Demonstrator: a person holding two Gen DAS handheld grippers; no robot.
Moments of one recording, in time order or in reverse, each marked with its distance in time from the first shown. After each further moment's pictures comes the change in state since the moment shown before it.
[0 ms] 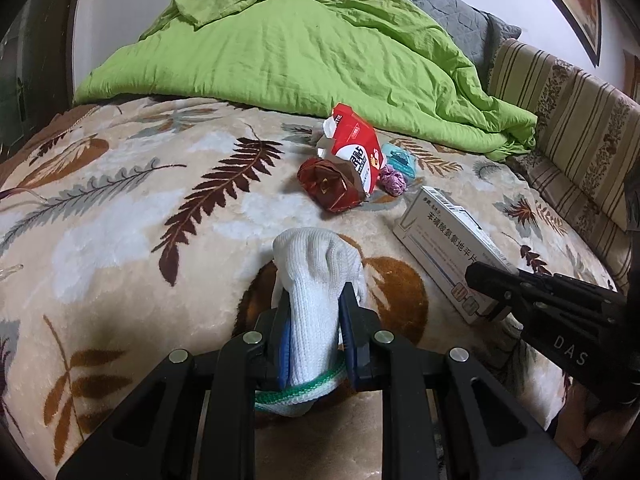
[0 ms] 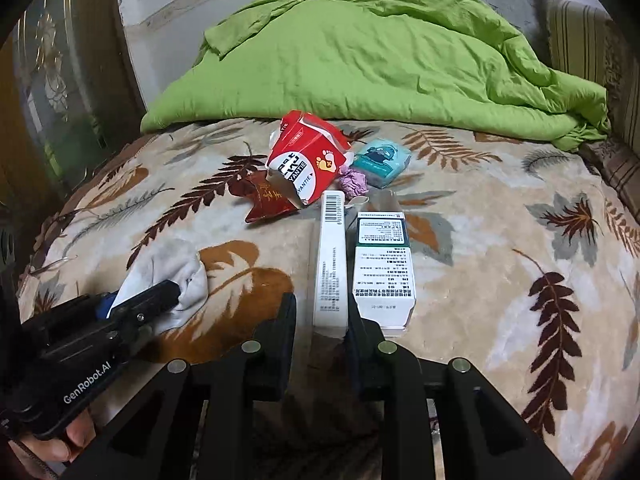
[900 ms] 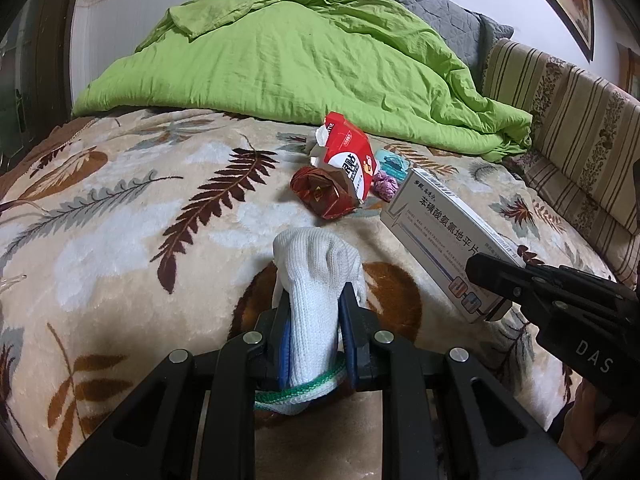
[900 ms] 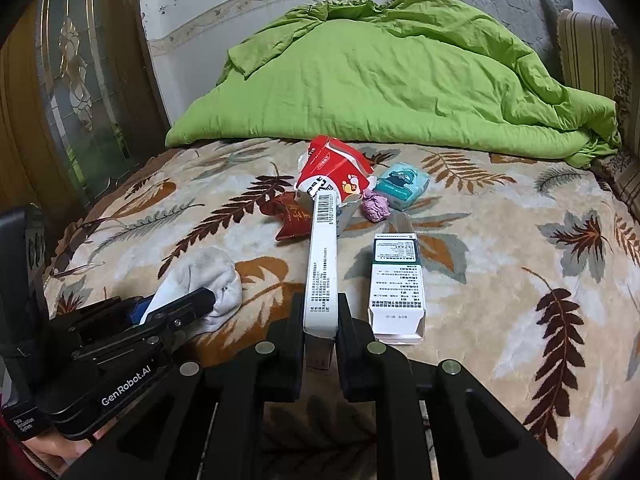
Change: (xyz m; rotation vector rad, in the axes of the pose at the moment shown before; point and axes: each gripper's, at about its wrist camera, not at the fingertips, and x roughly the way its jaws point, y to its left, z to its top) left arm -0.004 -0.005 0.001 0.025 -0.025 0.001; right arm -0.017 0.008 0.002 -0.028 -0.069 0.070
